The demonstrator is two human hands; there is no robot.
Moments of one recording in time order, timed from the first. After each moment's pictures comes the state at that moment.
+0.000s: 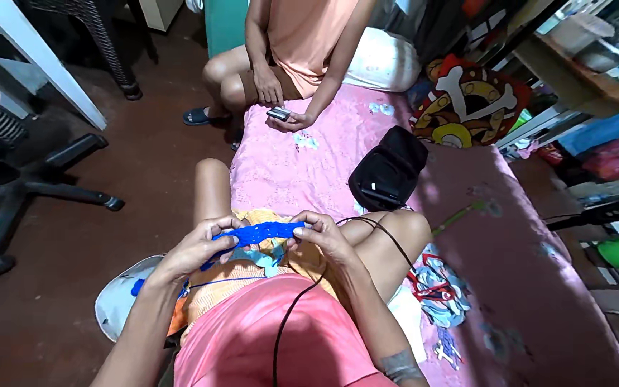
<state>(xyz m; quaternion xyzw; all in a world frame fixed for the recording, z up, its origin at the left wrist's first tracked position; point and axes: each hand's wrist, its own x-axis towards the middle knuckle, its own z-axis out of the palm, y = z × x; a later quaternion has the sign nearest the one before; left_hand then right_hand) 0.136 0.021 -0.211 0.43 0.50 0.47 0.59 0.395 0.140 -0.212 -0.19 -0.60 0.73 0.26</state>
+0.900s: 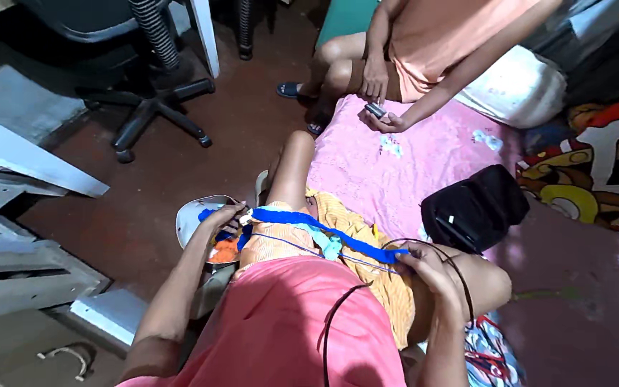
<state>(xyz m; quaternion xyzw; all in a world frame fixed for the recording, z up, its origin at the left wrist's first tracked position) 0.038 -0.055 -0.402 0.08 0.73 0.37 0.57 0.481 0.183 -0.245 -0.49 -0.71 0.50 0.04</state>
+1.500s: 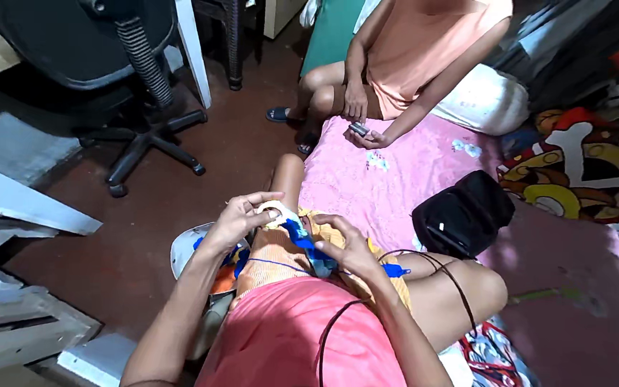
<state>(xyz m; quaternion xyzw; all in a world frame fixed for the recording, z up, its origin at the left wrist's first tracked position) 0.099 -0.029 -0.198 0.34 0.55 0.62 0.44 0.327 0.124 -0.214 -0.17 -0.84 0.48 0.18</state>
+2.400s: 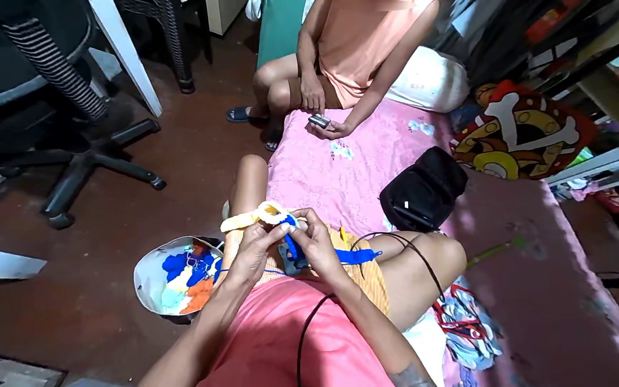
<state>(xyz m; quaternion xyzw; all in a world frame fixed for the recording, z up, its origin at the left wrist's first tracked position) 0.196 0.017 -0.228 0.19 0.45 0.73 0.48 0.317 0.096 -0.209 -0.29 -0.64 0.66 0.26</state>
